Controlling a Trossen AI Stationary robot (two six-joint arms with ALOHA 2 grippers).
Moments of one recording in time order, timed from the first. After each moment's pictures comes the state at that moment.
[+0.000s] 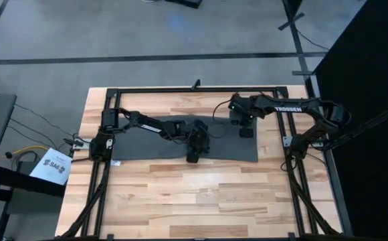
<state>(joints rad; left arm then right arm) 0.15 2.10 1.16 0.05 0.26 0.37 -0.49 1.53 0.91 -0.75 0.15 -0.49</state>
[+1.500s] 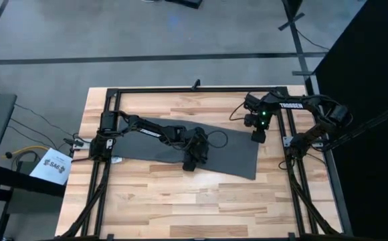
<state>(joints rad) 0.08 2.10 1.16 -0.01 0.36 0.33 -0.71 1.53 0.72 -0.90 -0.21 -0.37</state>
